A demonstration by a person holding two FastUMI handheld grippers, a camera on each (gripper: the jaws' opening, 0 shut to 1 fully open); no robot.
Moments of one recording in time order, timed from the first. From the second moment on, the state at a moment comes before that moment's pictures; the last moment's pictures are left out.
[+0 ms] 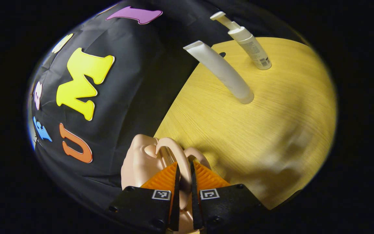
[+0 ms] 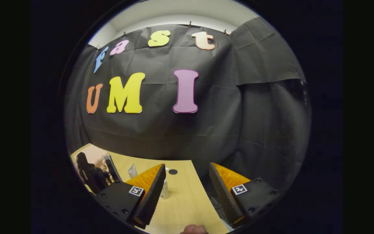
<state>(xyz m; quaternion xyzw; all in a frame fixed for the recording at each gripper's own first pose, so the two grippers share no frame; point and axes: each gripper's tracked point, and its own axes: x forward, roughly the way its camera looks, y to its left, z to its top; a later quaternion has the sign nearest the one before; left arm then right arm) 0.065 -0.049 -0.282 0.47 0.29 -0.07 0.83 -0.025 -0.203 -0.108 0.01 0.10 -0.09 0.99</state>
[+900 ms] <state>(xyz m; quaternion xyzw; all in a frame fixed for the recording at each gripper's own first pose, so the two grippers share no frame) 0.051 0.238 -0.046 0.16 0.10 0.10 0.98 0.007 -0.037 -0.031 -0.02 0.04 -0.01 1.00</state>
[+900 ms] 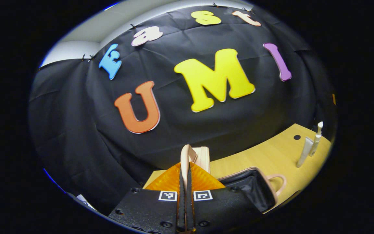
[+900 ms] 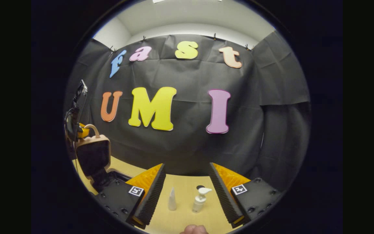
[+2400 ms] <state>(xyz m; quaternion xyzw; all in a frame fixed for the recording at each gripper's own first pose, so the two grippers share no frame) 0.029 0.465 -0.274 -0.05 0.27 0.19 0.94 0.007 0.052 -0.051 -0.07 0.11 0.01 0.99</state>
